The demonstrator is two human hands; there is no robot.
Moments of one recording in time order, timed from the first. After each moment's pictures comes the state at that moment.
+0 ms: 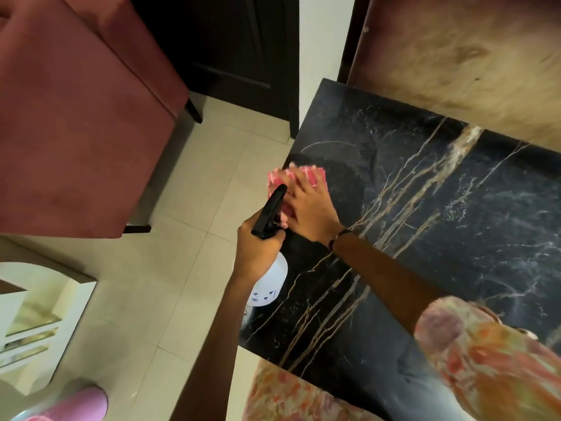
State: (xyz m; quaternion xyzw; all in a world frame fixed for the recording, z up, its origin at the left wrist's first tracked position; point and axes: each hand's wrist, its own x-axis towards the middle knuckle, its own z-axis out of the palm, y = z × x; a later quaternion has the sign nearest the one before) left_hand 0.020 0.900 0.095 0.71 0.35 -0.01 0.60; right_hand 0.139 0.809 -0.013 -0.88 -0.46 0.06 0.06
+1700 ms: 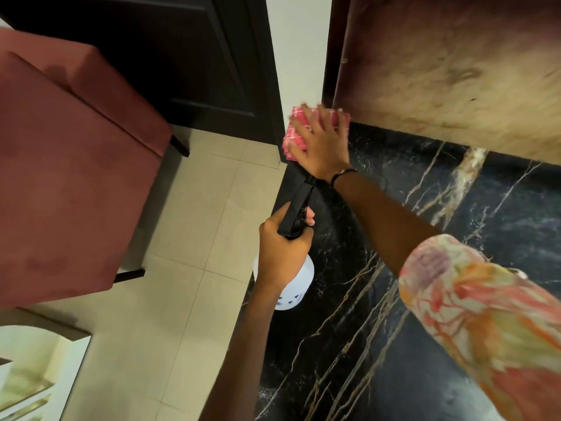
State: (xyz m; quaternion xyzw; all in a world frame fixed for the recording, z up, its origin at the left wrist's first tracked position) left_hand 0.129 0.891 0.075 0.74 0.23 0.04 0.63; right_hand 0.340 0.840 -0.017 -0.96 -0.28 0.04 0.03
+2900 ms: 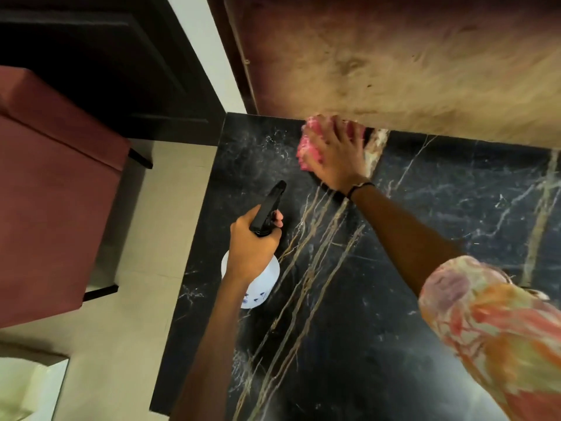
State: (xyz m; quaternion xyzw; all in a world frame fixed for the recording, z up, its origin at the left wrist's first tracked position) left_hand 0.132 0.800 0.081 0.78 0.22 -0.05 0.58; right_hand 0.318 0.646 -0.014 -0.97 -0.22 0.04 0.05
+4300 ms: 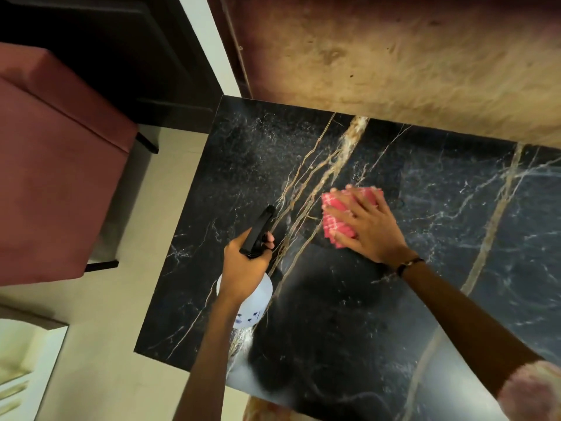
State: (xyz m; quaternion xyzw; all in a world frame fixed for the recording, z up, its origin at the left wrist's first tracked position) left_hand 0.044 0.745 0.100 0.74 0.31 -0.08 0.59; right_hand 0.166 0.505 -0.014 -0.92 -0.39 0.05 0.02
